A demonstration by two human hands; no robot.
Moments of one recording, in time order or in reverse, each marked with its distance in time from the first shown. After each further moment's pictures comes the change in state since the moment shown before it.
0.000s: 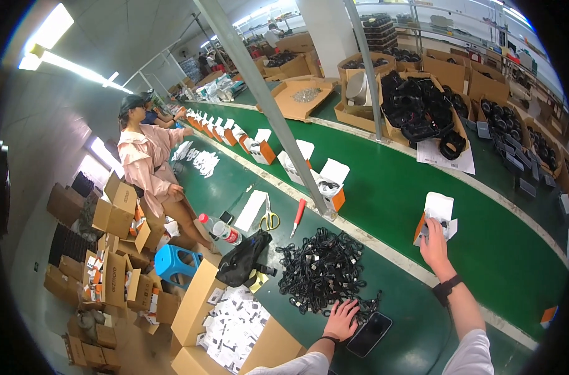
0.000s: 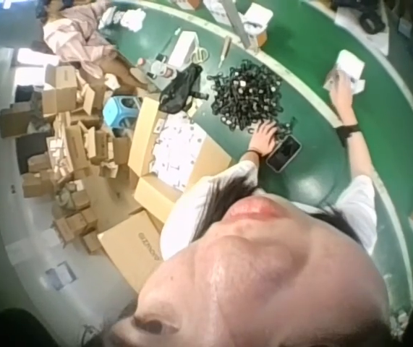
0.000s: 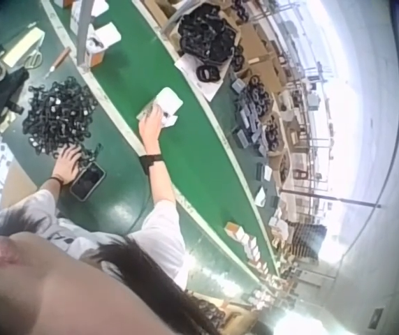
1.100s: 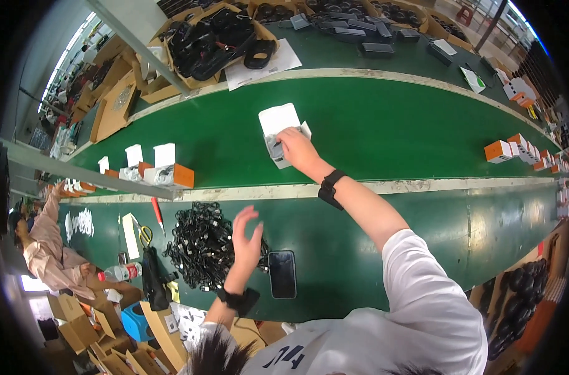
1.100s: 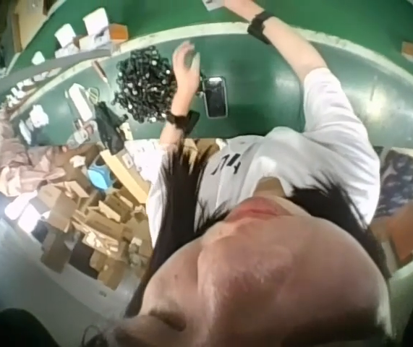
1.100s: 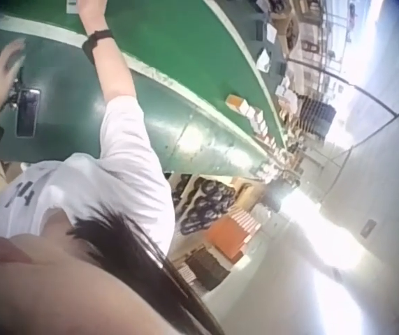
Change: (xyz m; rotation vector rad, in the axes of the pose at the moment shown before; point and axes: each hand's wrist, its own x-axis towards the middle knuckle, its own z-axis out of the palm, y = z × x) left_hand 0.133 0.101 -0.064 -0.646 0.008 0.137; right_hand -0.016 0.064 -0.028 0.106 0.297 -0.084
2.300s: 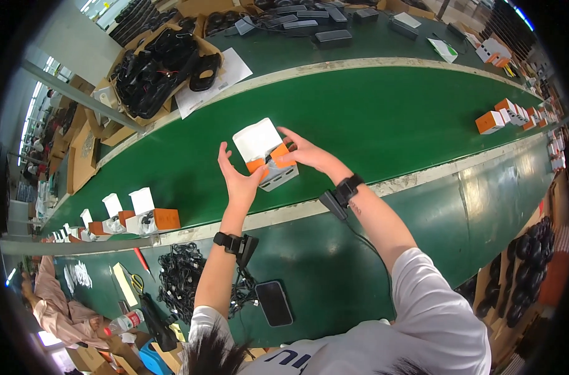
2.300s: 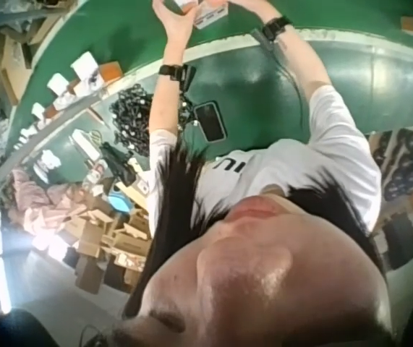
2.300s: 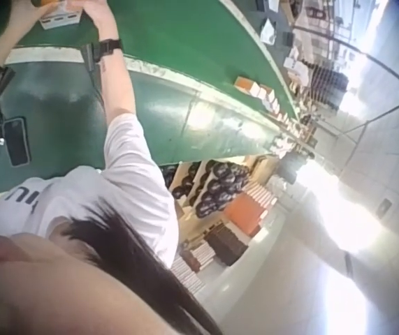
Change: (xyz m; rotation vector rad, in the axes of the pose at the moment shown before) left_hand 0.182 -0.009 0.131 -0.004 0.159 0.213; right_hand -0.018 0.076 -0.078 0.693 -0.276 0.815
